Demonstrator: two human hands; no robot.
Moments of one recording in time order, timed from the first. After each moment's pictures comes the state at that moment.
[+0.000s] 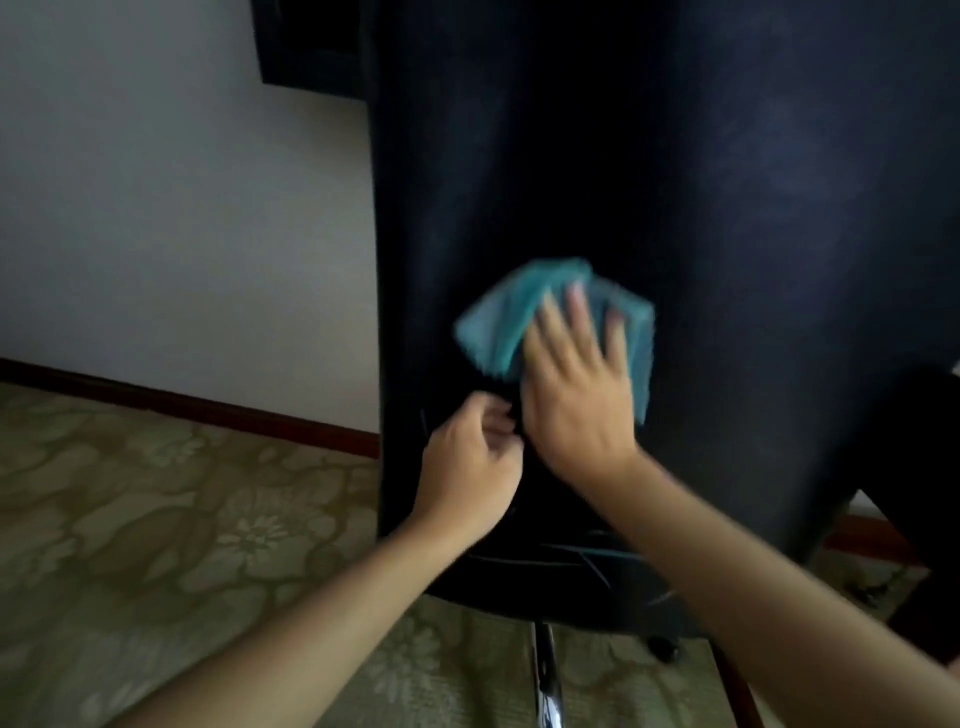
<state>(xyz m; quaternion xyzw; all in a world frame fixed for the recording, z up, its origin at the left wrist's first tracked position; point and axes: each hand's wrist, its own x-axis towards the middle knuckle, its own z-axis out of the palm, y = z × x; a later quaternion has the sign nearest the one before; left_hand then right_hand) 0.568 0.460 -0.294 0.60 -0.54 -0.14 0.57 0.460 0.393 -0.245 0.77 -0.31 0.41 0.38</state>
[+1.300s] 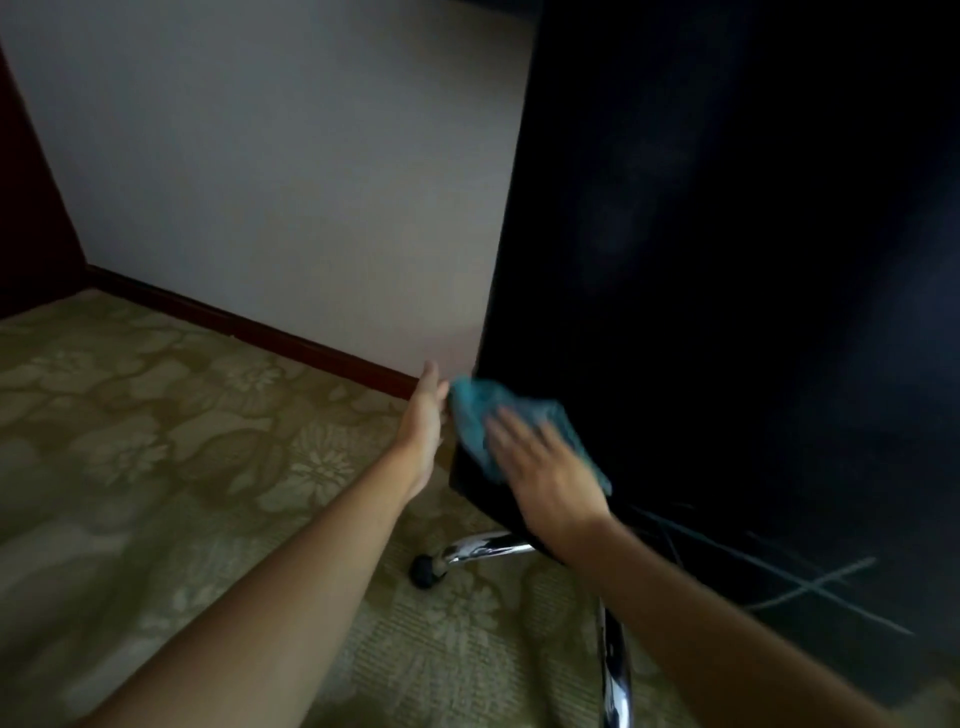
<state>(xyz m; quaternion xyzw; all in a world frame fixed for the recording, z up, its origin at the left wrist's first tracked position) 0.727 0.420 -0.400 0.53 -0.27 -0.49 0.64 0.559 0.396 -0.412 0.92 -0.26 -0.04 0.31</state>
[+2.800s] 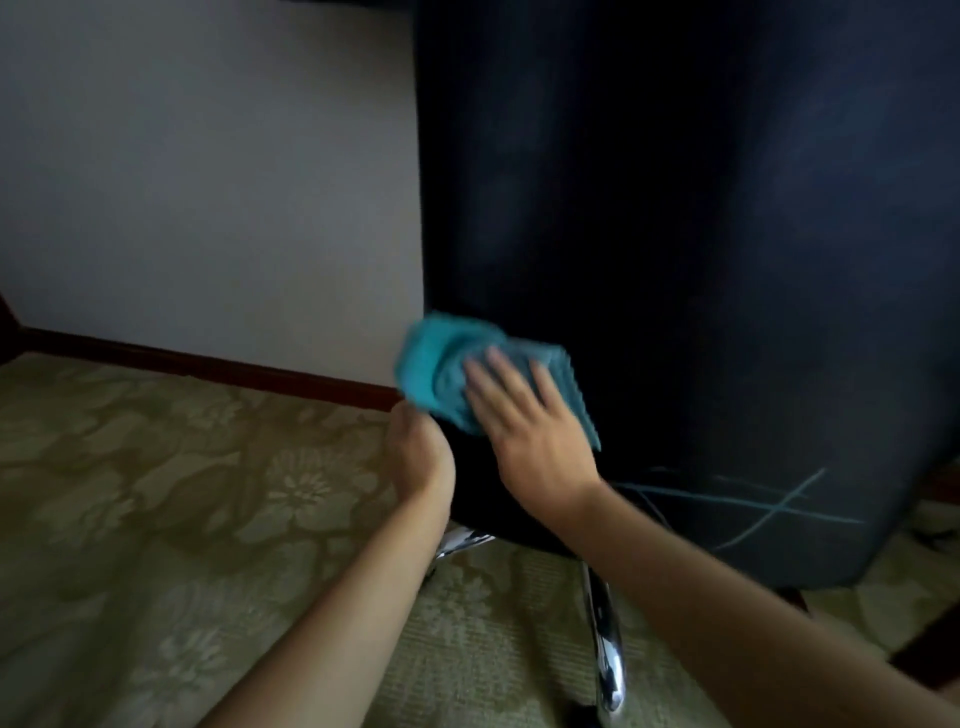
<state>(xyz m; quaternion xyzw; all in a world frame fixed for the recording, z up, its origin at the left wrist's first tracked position) 0.650 0.435 -0.395 0.66 -0.16 -0.32 0.67 0.525 0.413 -0.374 0.86 -0.30 0.17 0.37</state>
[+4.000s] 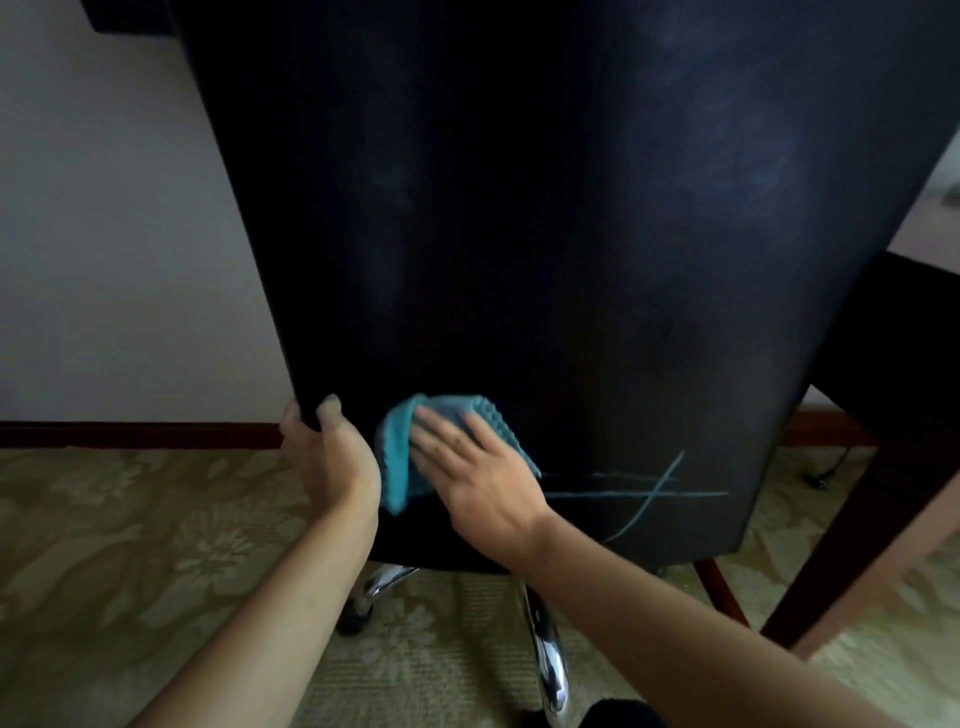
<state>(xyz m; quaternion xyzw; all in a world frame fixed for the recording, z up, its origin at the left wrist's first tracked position) 0.613 0.416 -0.358 0.62 -0.19 -0.22 0.73 0.464 0.417 -0.375 0.89 -0.34 0.06 0.31</state>
